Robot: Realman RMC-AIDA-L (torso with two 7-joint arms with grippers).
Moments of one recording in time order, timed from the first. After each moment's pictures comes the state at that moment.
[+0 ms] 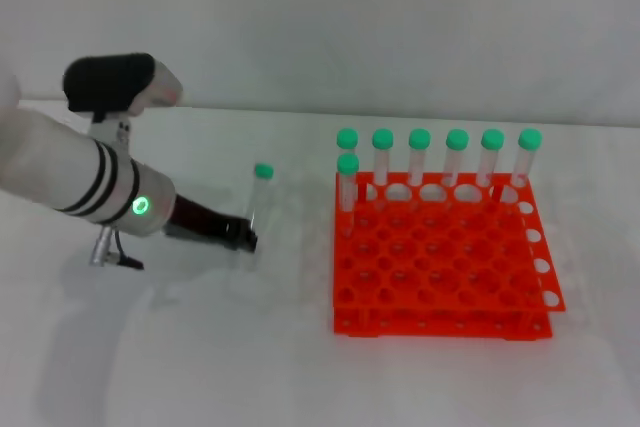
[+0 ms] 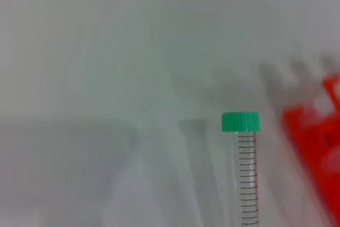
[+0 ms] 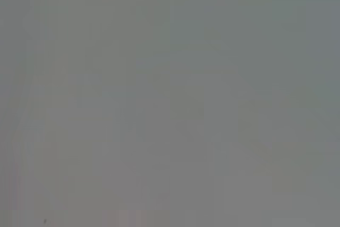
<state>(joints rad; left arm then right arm) -0.79 -2.06 1.05 0.76 2.59 1.16 -2.69 0.54 2.01 -1.92 -0.19 0.63 -1.10 0.11</state>
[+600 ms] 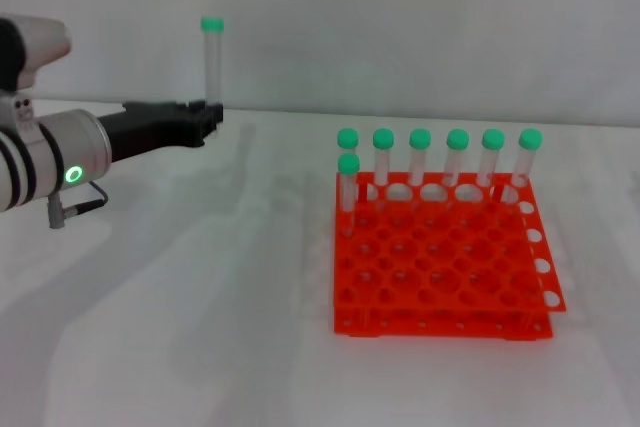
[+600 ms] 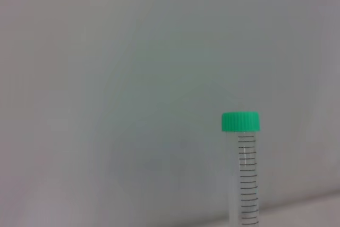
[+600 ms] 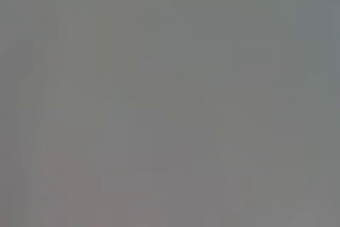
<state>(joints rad) -0.49 -2.08 1.06 0.96 1.91 0.81 -1.97 0.54 2.02 -1.93 -0.20 0.63 -1.10 0.12</state>
